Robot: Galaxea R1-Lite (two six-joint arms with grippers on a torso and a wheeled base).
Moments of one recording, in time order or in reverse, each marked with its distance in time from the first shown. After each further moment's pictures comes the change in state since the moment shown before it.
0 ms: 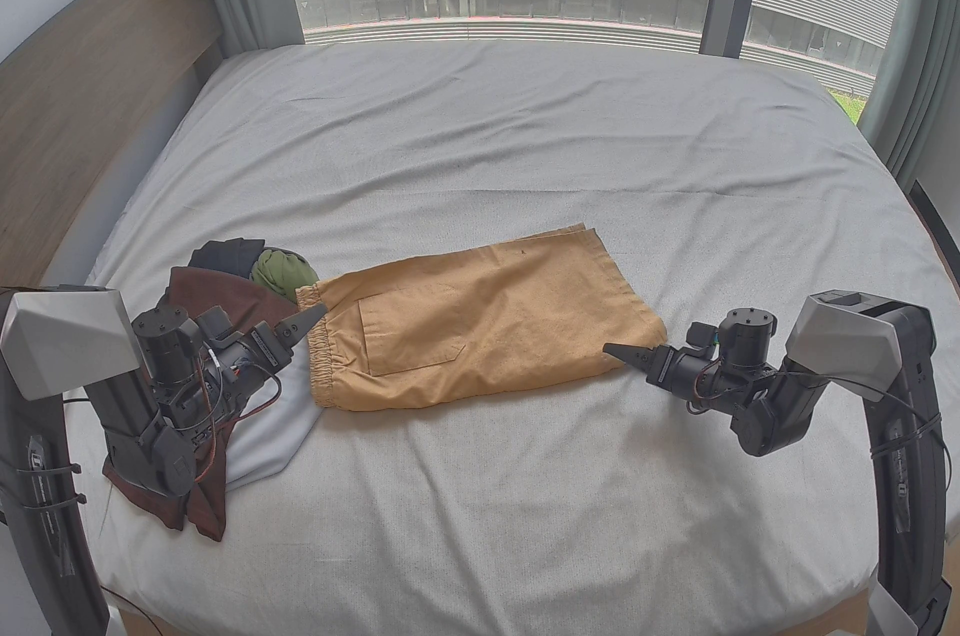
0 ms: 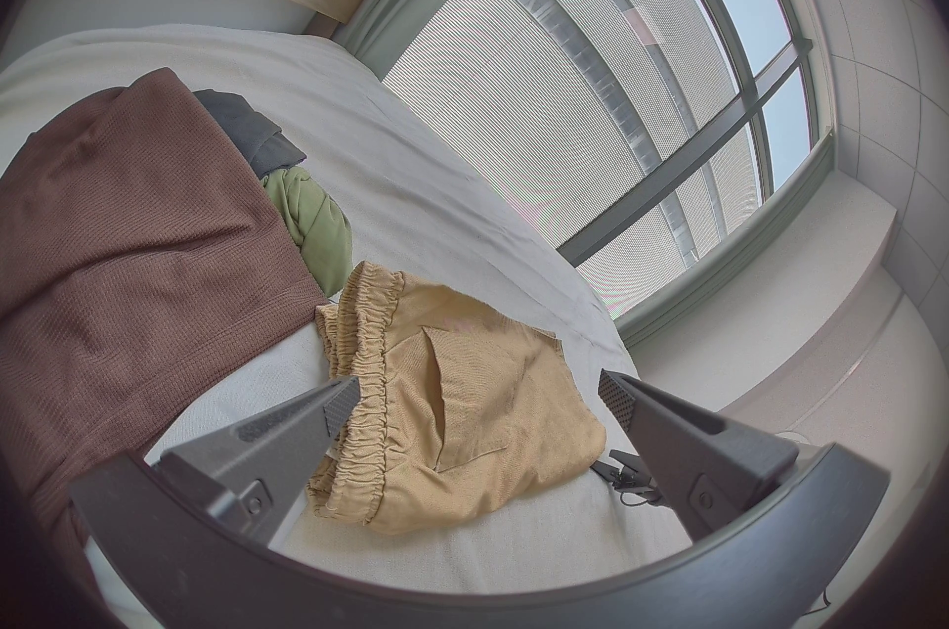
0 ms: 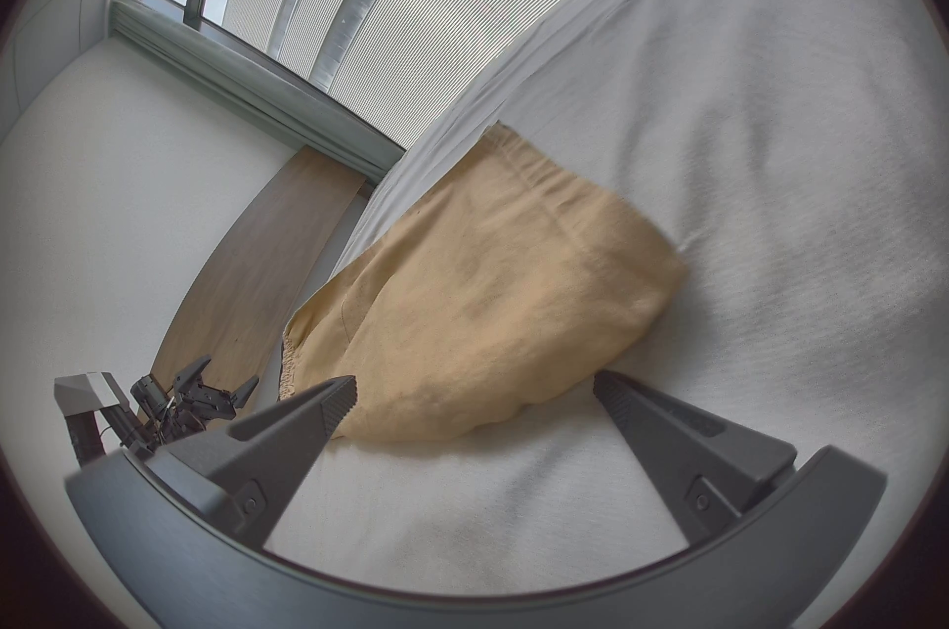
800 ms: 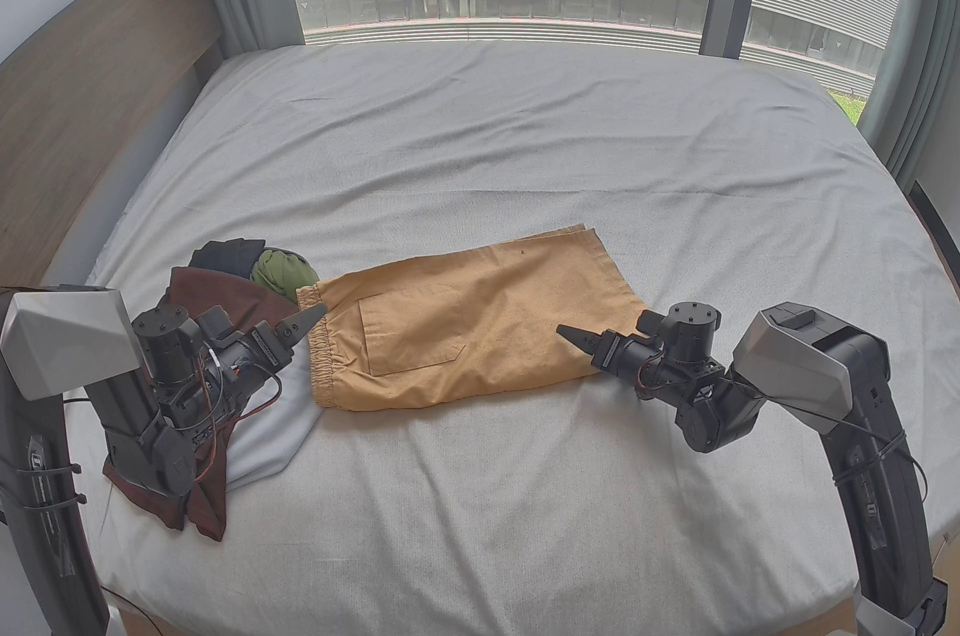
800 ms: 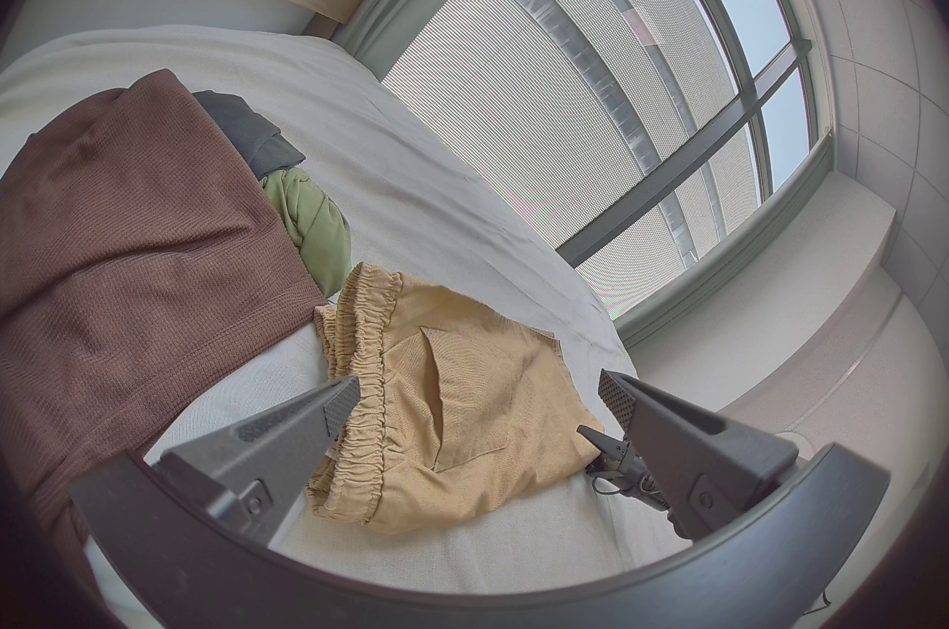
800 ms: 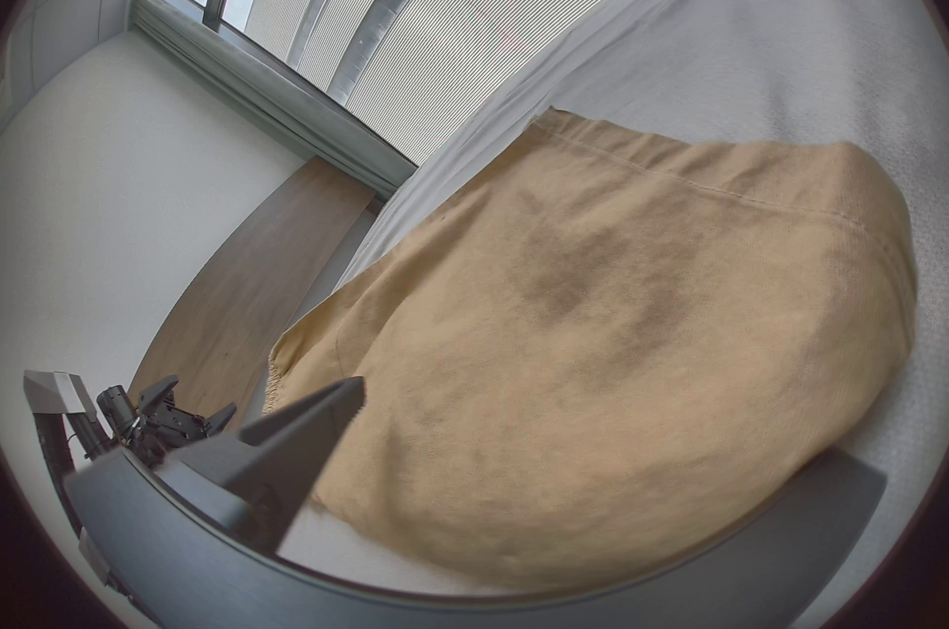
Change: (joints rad) left arm -0.001 0.000 -0.001 0.000 0.001 -0.001; right arm 0.121 0.136 -0.296 0.062 -0.167 0.041
